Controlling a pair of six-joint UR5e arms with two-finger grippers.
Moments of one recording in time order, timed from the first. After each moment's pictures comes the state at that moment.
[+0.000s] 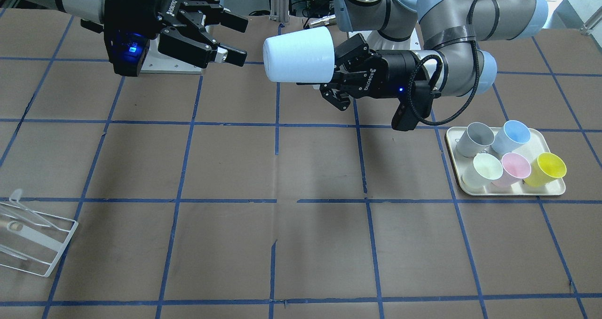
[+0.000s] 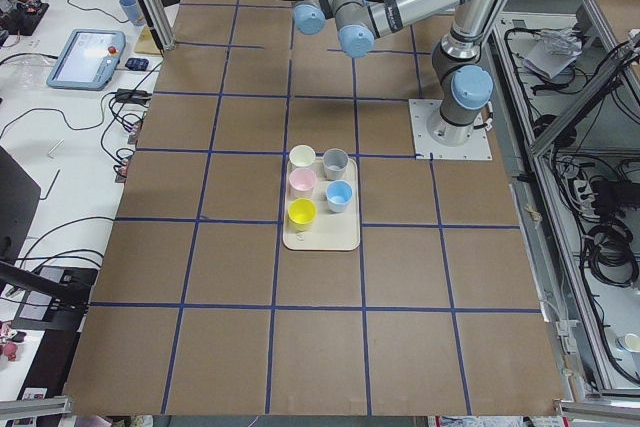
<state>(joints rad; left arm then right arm) -1.44 -1.61 -1.98 -1.43 -0.16 0.46 1.47 -1.60 1.62 -1.41 -0.37 1.16</state>
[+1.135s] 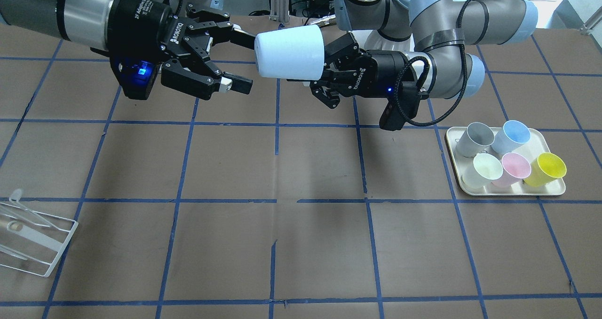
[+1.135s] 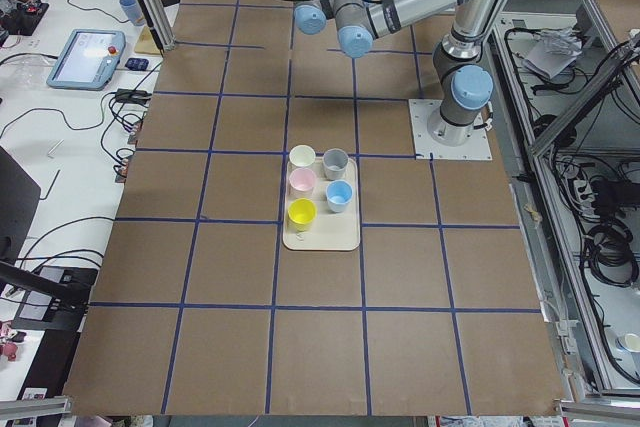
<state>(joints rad) -1.47 -1.62 -1.99 -1.40 -0.17 0.45 1.51 -1.52 1.63 -1.68 -0.31 1.46</state>
